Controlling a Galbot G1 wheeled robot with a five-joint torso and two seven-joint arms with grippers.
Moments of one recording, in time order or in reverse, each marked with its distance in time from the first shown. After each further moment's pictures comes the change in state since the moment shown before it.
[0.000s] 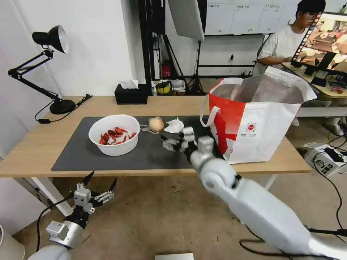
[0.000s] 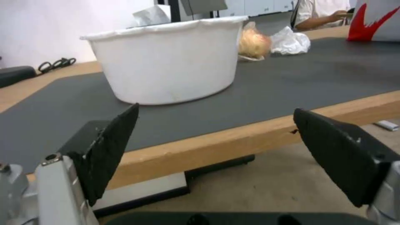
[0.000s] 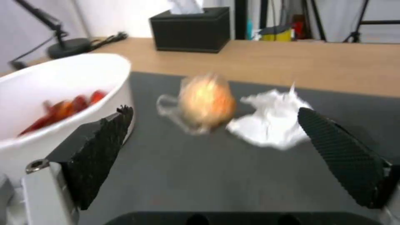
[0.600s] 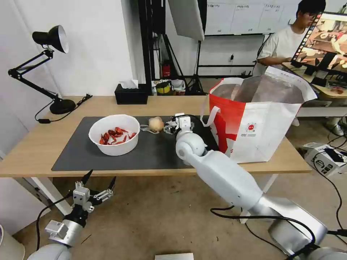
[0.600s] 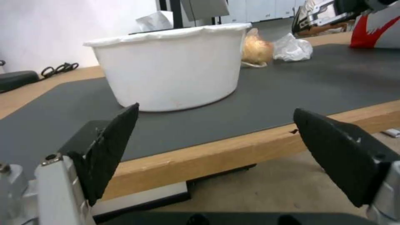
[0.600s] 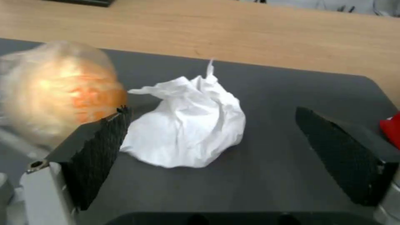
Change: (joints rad) left arm -0.017 -0.004 0.005 0.012 -0.004 -0.016 -0.002; right arm 0.168 0.239 -0.023 -0.403 -0.051 -0.134 0.248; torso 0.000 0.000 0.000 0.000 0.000
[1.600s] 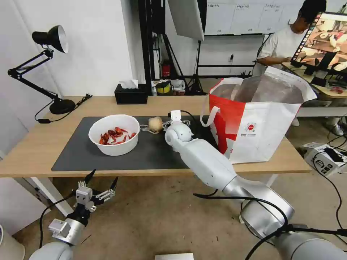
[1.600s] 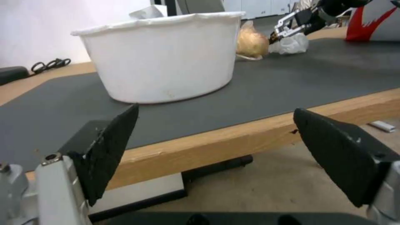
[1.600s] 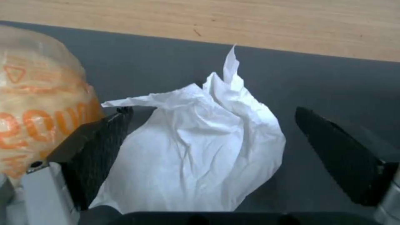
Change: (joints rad) left arm -0.016 0.024 0.030 0.033 -0.003 -0.017 -0.005; right arm 0.110 0.178 0.050 -0.346 -0.055 -0.035 -0.057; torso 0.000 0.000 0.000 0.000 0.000
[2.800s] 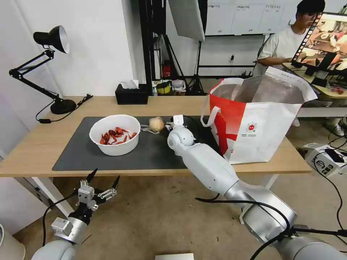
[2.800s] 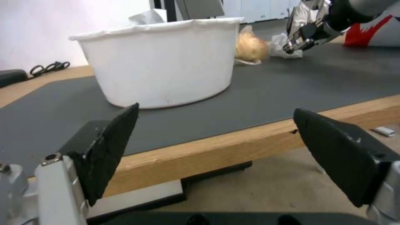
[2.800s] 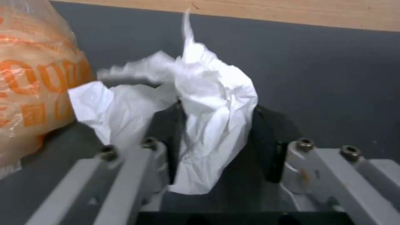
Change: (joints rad) left arm -0.013 -0.002 0.015 0.001 0.001 -0.005 -0.007; right arm -0.039 -0.025 0.003 0.038 0.035 -0.017 0.014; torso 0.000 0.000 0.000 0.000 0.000
